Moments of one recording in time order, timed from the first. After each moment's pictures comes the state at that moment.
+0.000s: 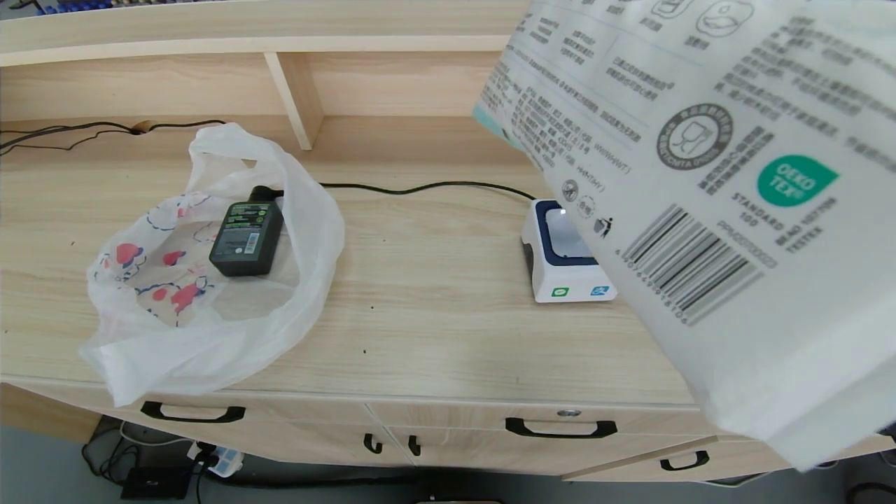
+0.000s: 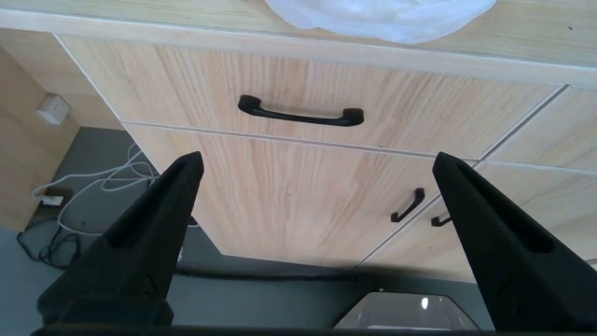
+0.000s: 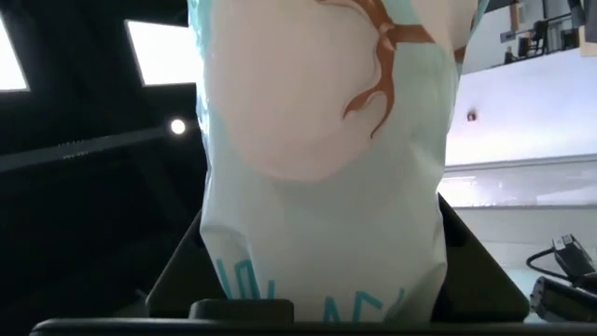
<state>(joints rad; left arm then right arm) 0.00 0.00 0.00 -0.02 0.01 0.01 0.83 1.48 -0.58 -1.57 0.30 1.78</state>
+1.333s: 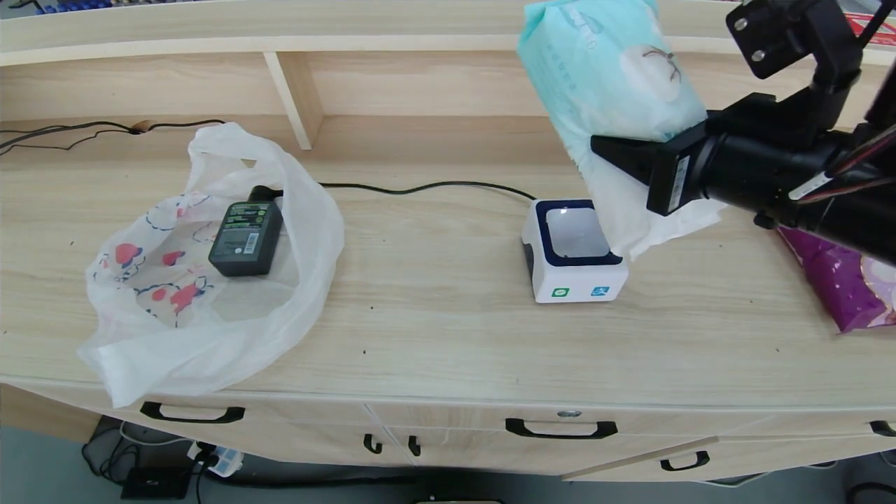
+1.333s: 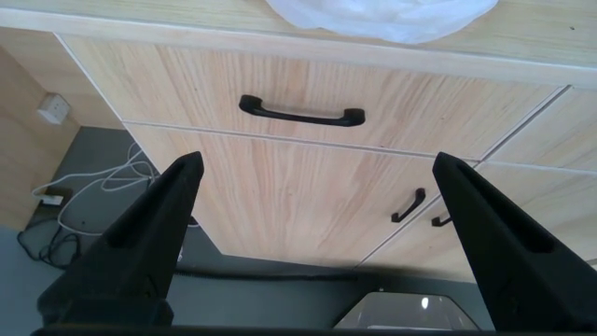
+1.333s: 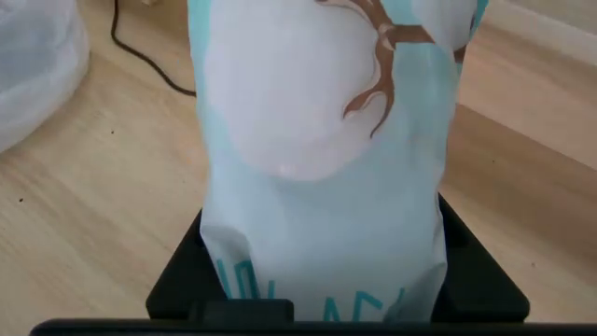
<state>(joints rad) 0.00 0.00 0.00 -0.02 0.01 0.01 0.55 1.51 -1.12 -0.48 -0.06 -0.33</state>
